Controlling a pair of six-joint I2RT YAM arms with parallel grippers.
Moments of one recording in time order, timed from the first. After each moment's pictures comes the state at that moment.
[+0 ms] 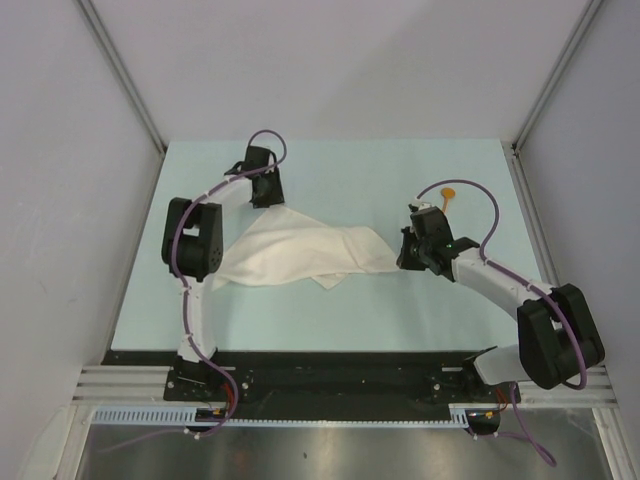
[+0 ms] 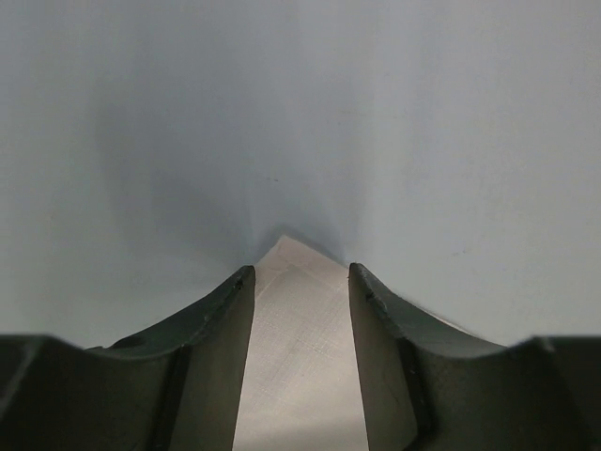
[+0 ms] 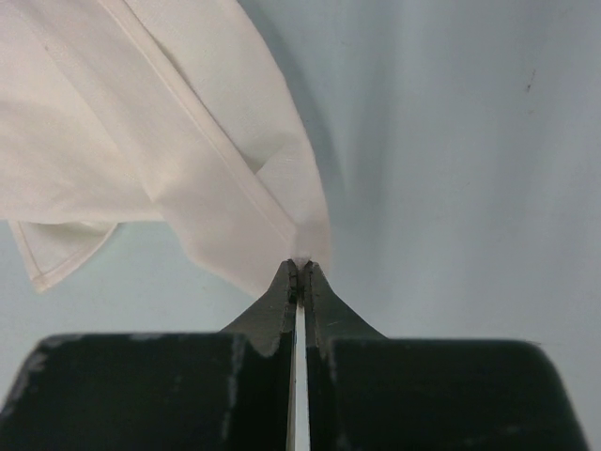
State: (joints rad) left arm -0.21 2.20 1.64 -0.37 -0.01 -0.35; right arm 0.43 1.38 0.80 -0.30 0.02 0.44
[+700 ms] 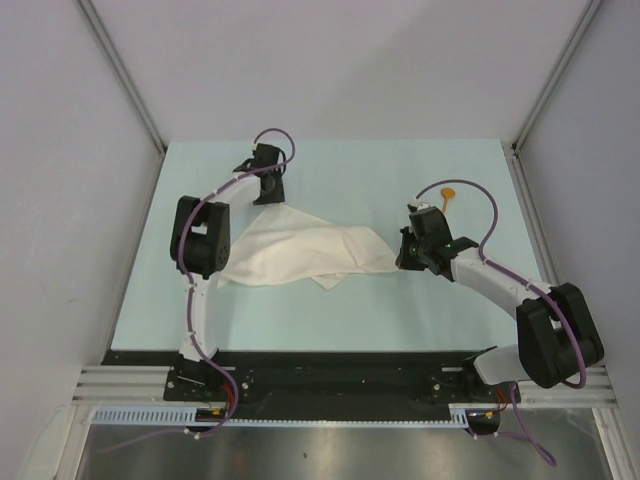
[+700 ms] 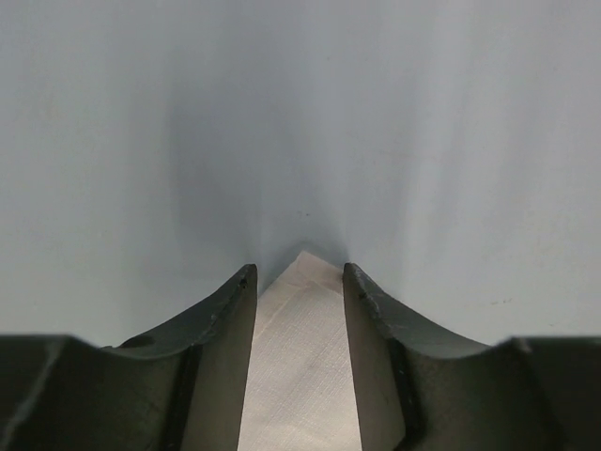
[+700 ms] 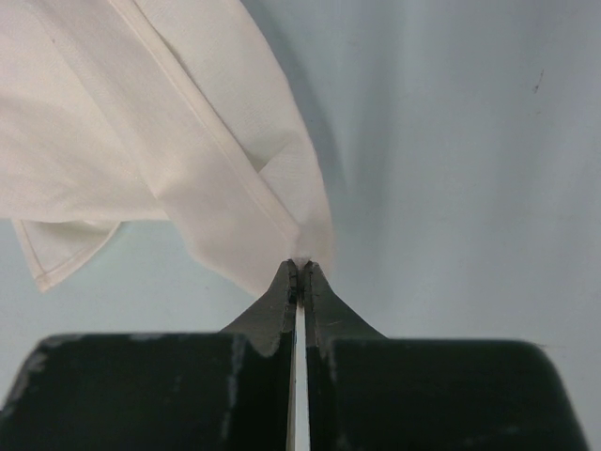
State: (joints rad) left arm -0.25 2.26 1.73 -0.43 -0.20 -0.31; right arm 0.44 1.38 0.80 -0.29 0.01 0.44
